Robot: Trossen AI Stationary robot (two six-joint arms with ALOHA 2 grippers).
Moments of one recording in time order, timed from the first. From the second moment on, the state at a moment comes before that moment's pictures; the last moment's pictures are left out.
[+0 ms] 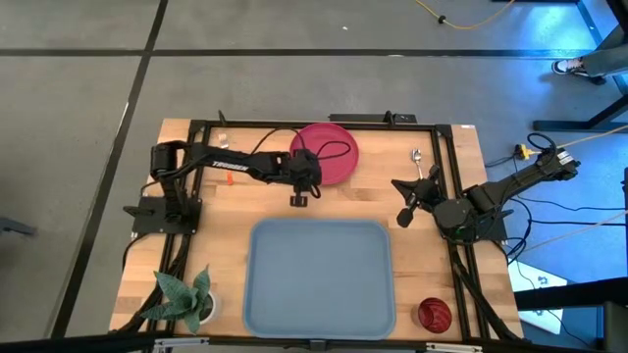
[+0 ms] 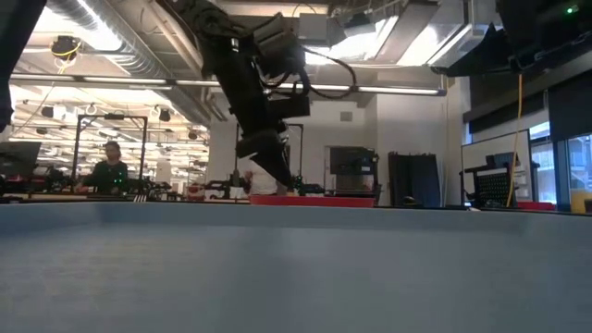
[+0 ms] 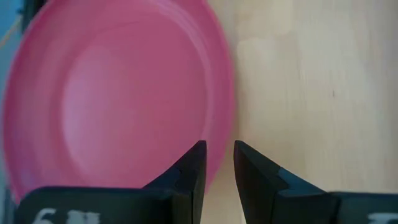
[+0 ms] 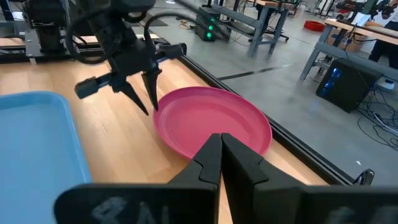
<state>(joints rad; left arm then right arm) 0.22 1.83 1.16 -0.29 -0.17 0.35 0.45 0.72 0.48 -0.27 1.04 0.31</state>
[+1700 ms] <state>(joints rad) 0.03 1.84 1.16 -0.29 -0.31 0.30 0.45 0.71 0.47 -0.25 1.03 0.25</state>
